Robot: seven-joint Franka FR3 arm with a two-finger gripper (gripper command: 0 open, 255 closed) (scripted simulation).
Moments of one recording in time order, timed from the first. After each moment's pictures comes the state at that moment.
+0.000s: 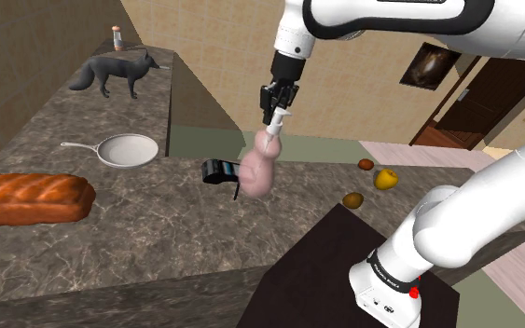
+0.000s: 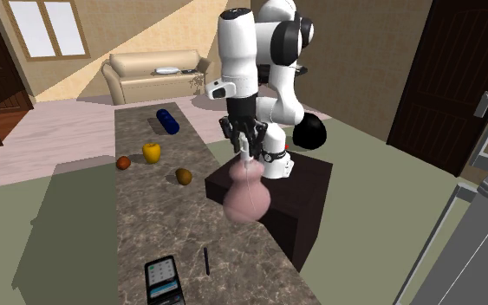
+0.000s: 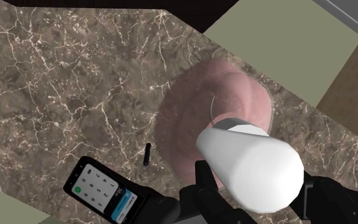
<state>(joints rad) 0.04 -0.22 0.18 -2.02 0.09 1.76 0.14</state>
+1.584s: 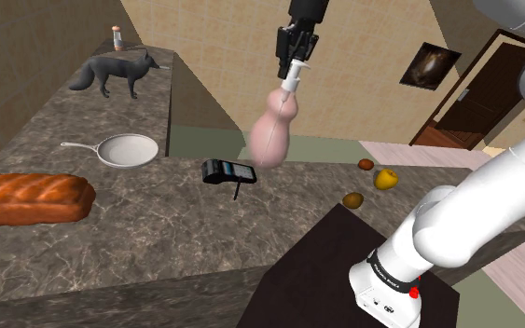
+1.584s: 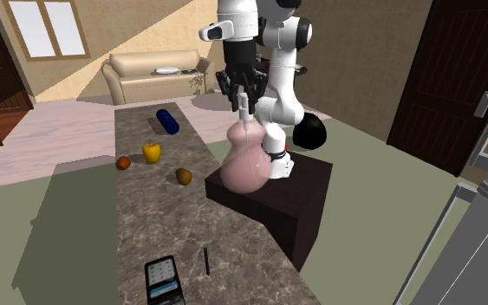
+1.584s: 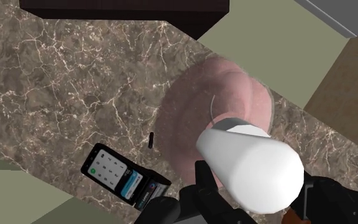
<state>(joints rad) 0.04 -0.17 0.17 -1.65 0.08 1.44 0.16</state>
